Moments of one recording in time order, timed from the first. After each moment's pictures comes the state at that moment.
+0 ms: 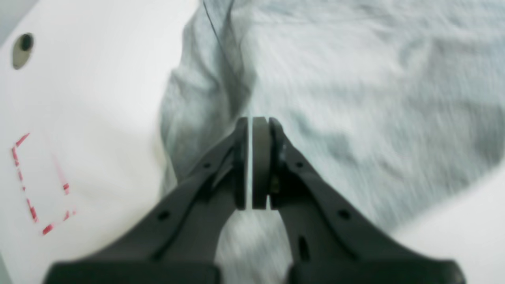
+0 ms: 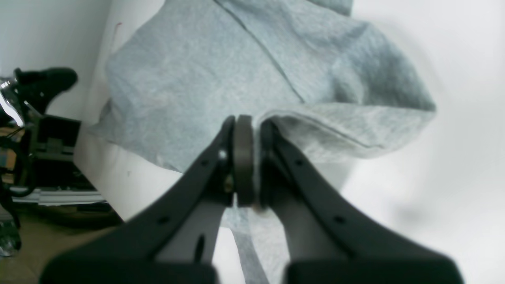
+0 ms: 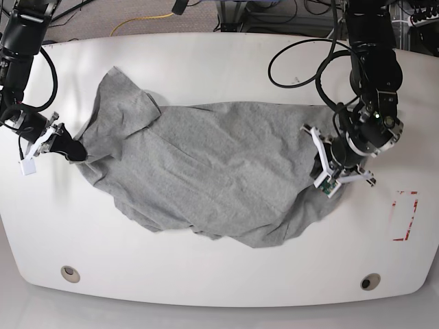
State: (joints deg) left arm -3.1 -13.9 -4.8 109.0 -13.4 -38.3 59.1; right arm 1.4 36.3 23.5 69.0 82.2 40.5 -67.9
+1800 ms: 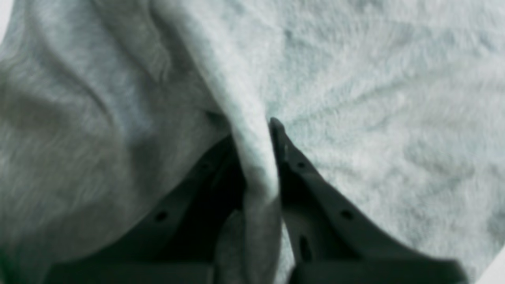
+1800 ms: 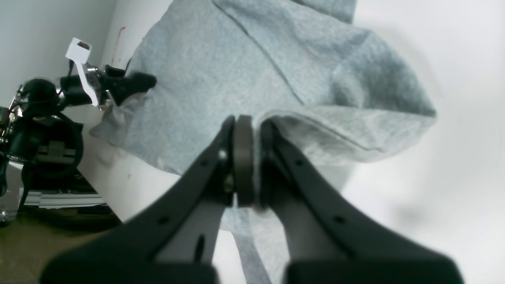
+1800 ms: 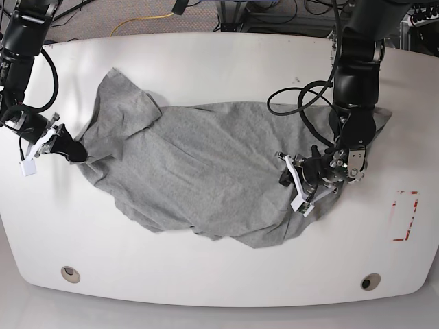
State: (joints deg) left arm -22.7 -10.6 2.7 61.3 -13.3 -37.1 40.5; right arm 2.0 35.9 23.5 69.0 81.8 40.5 -68.0
